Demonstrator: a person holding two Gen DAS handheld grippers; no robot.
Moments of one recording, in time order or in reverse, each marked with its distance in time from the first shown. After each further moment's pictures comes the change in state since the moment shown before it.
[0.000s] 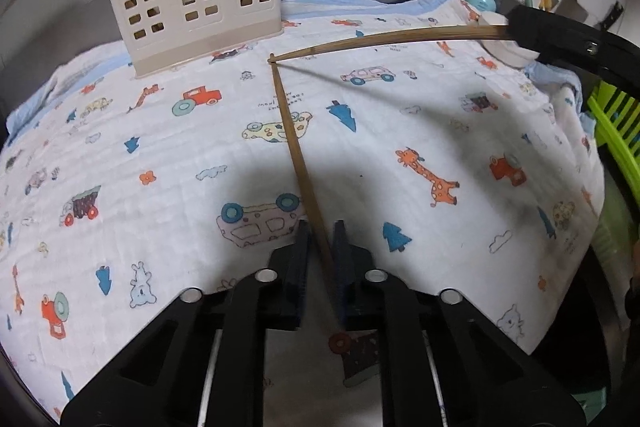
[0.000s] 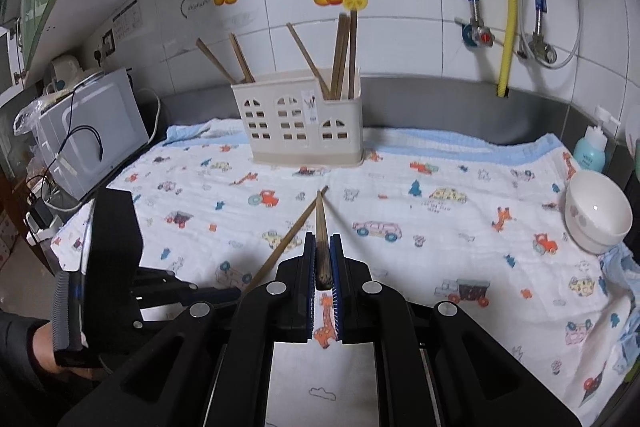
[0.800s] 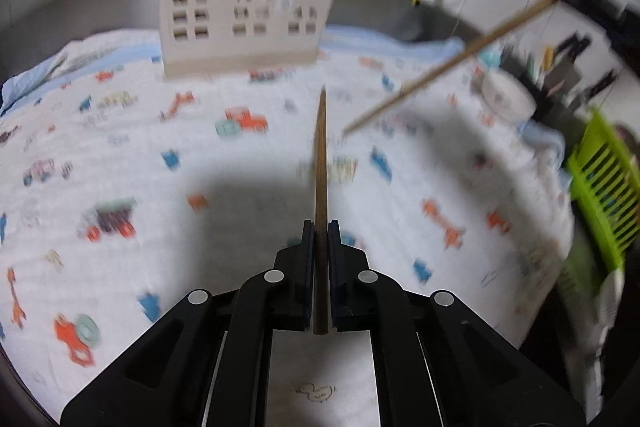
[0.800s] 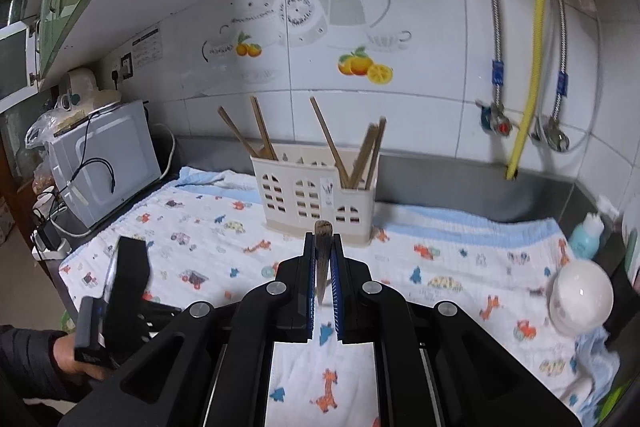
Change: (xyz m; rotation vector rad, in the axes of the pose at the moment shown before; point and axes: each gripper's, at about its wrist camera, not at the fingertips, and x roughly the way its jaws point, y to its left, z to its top) left arm -0.029 0.063 0.020 -0.132 -0.093 -0.138; right arm -0.020 0.015 0.082 -0.092 -0.108 0.021
